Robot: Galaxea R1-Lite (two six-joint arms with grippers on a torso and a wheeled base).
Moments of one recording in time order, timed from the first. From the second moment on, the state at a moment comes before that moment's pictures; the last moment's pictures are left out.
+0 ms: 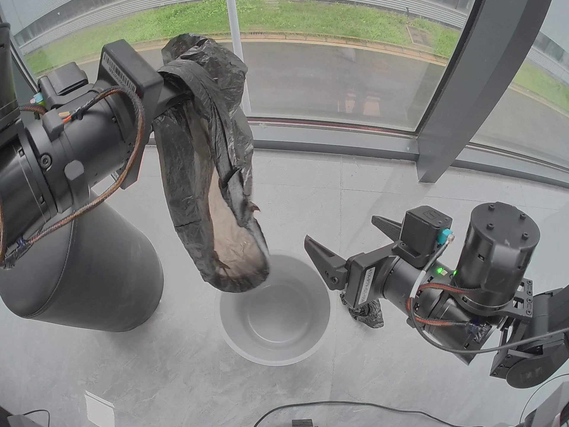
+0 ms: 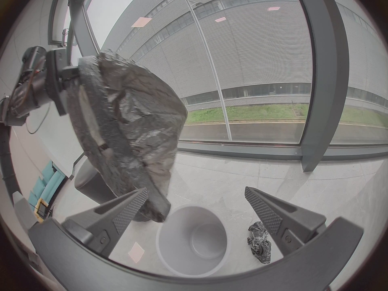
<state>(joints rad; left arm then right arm) -0.77 1.36 -1.06 -0.39 0.21 -0.84 0.92 1.69 -0.66 -0.96 -0.43 0.12</state>
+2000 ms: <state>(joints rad) -0.90 1.25 -0.98 -0.40 0.18 -0.86 0.98 2.24 -1.05 -0.99 -0.42 -0.05</state>
